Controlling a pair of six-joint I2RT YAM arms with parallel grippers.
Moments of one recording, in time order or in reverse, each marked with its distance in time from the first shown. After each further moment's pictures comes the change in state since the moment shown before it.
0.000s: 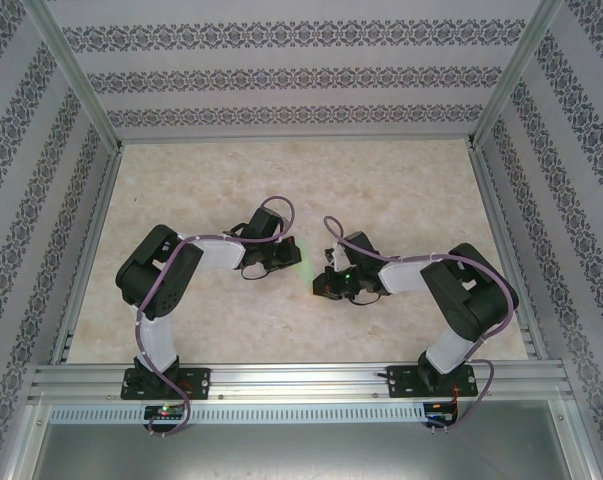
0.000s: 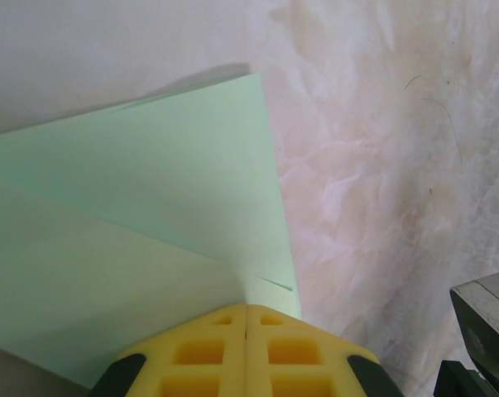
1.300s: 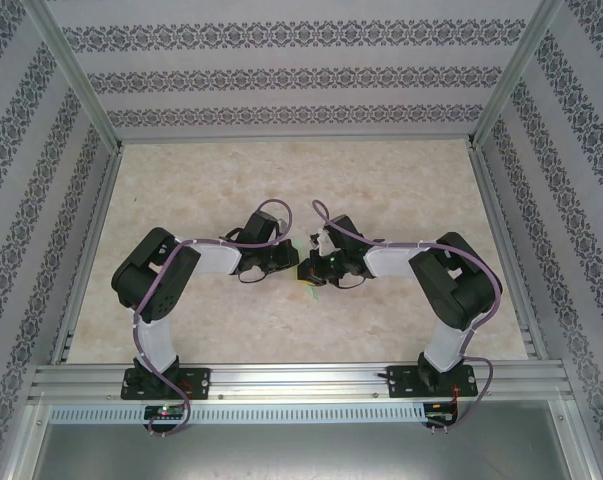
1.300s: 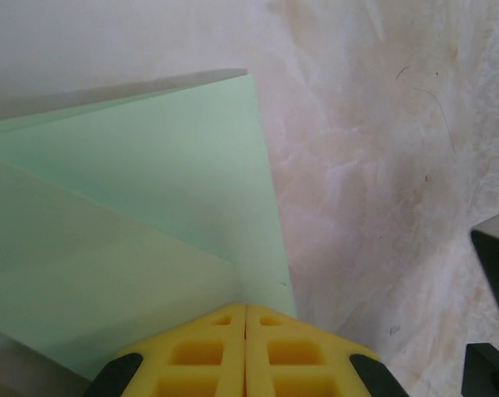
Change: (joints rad) left arm -0.001 -0.033 -0.072 0.087 0.003 0.019; right arm 0.035 0.106 0.242 -0.077 -0.038 0.103
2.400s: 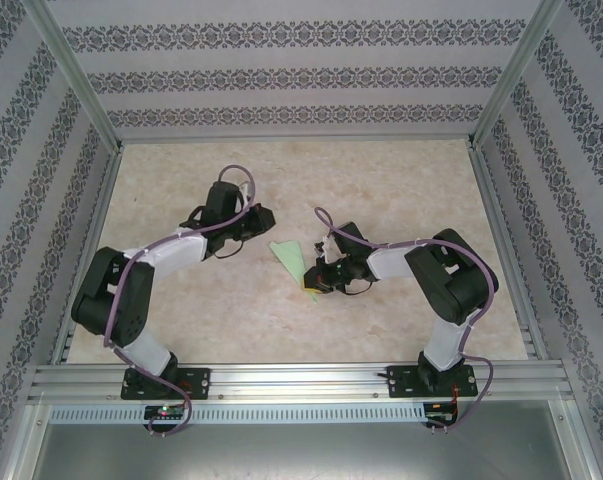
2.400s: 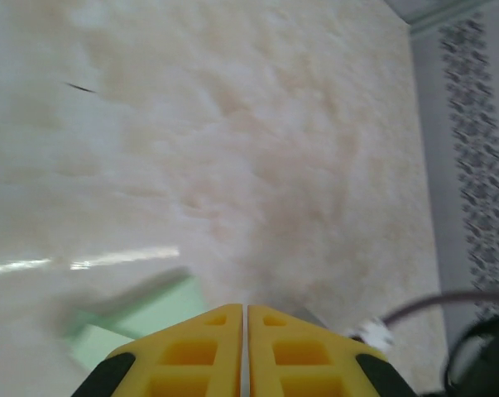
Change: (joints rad) left arm 0.166 -0.259 0.020 -0.047 0.012 0.052; right arm -0.036 0.037 -0.074 0.019 -0.063 -0.089
